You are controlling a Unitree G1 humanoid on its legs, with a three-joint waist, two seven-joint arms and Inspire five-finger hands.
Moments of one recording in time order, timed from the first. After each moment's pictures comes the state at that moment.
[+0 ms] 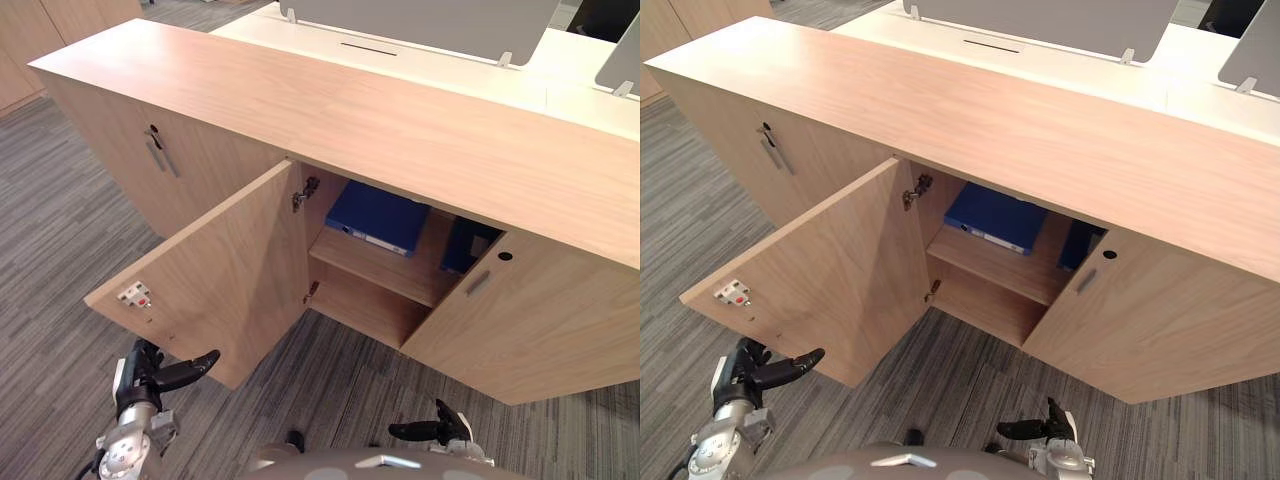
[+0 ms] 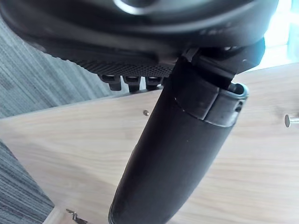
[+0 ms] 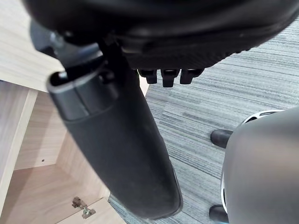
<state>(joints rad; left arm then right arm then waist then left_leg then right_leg) 0.42 0.31 0.21 0.27 -0.38 -0.12 0.06 0.10 -0.05 -0.14 1.03 -0.02 -0.04 -0.12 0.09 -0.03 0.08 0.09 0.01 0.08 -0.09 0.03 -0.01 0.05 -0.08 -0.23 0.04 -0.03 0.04</state>
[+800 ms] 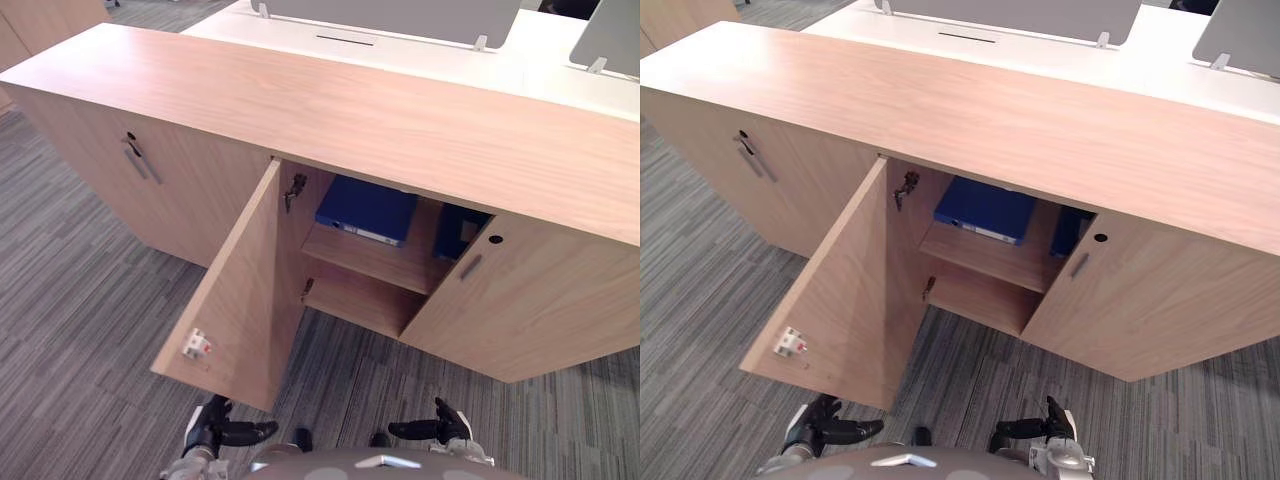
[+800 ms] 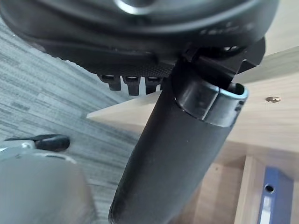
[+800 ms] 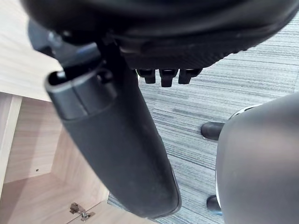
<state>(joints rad) 0.42 0.25 -0.11 0.54 -0.22 -0.05 -0.01 0.10 -0.05 -0.13 1.02 -0.02 -0.04 -0.12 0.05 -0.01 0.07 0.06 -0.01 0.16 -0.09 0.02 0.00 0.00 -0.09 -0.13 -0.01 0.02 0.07</state>
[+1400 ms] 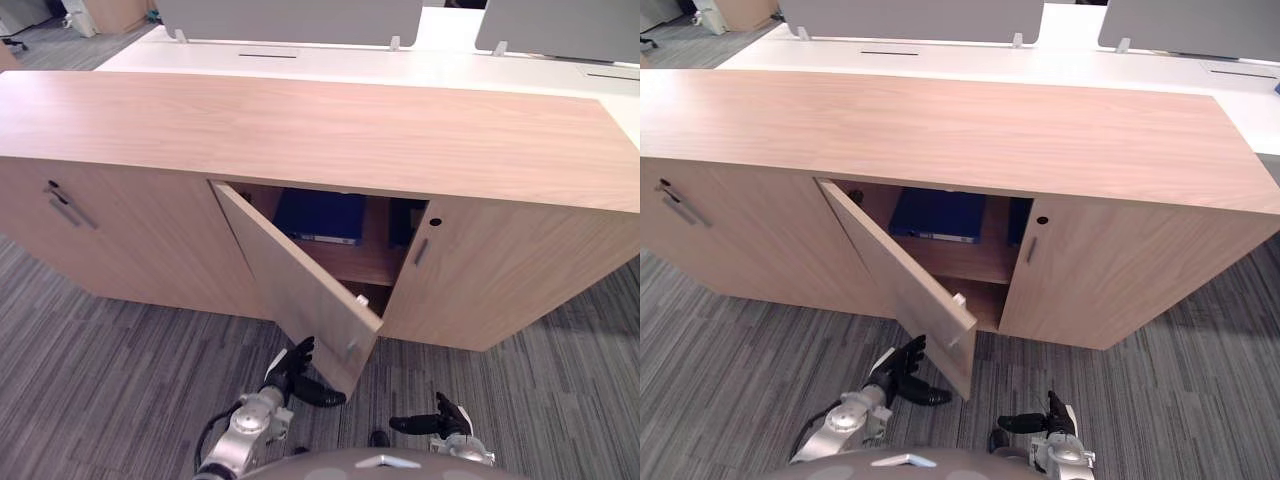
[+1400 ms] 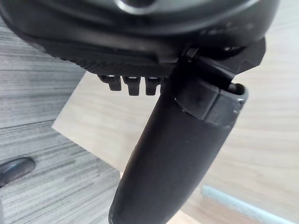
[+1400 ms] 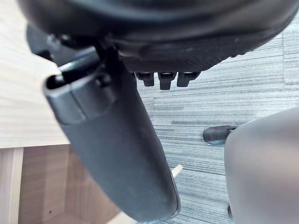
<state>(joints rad) 0.07 0.15 -0.34 0.65 -0.14 -0.06 -0.07 0.09 -0.05 -0.13 1.01 -0.02 -0.04 -0.13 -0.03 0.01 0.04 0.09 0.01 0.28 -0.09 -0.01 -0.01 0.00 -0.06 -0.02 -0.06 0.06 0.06</state>
